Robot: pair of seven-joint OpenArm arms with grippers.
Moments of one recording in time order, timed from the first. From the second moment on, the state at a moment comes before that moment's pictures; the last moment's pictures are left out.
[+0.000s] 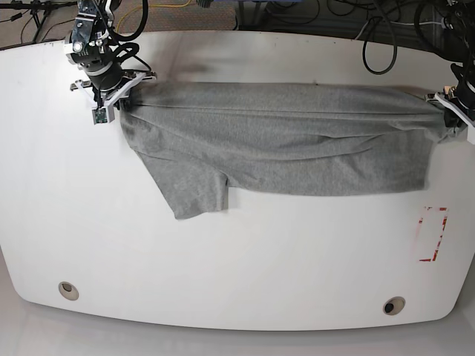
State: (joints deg) left arm 21.9 -24.1 -39.6 105.5 -28.5 -23.3 56.6; right arm -26.4 7.7 20.4 108.2 13.7 19.0 -44.8
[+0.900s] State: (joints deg) left arm 28.7 -24.1 -40.4 105.5 -28.2 -34.2 56.5; right arm -27.4 6.6 20.4 108.3 12.6 18.9 -44.8
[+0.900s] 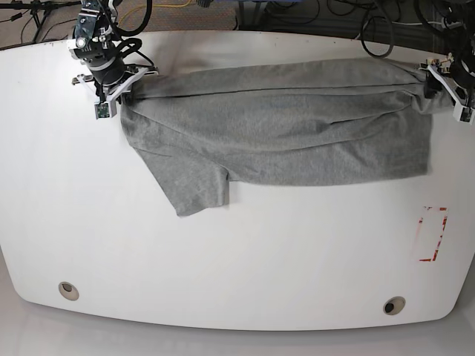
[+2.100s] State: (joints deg) left arm -2.8 -22.1 -41.8 93.3 -17.6 -41.1 65.6; right arm -25.4 6.6 20.3 108.2 12.6 18.6 -44.9
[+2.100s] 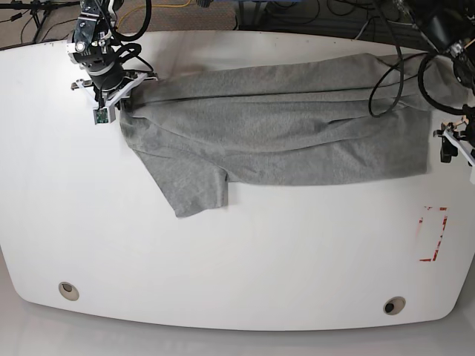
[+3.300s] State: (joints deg) left arm -15.4 -22.7 -32.3 57.9 -13.8 -41.1 53.2; right arm -23.0 5.3 20.4 106.5 12.6 18.5 -44.8
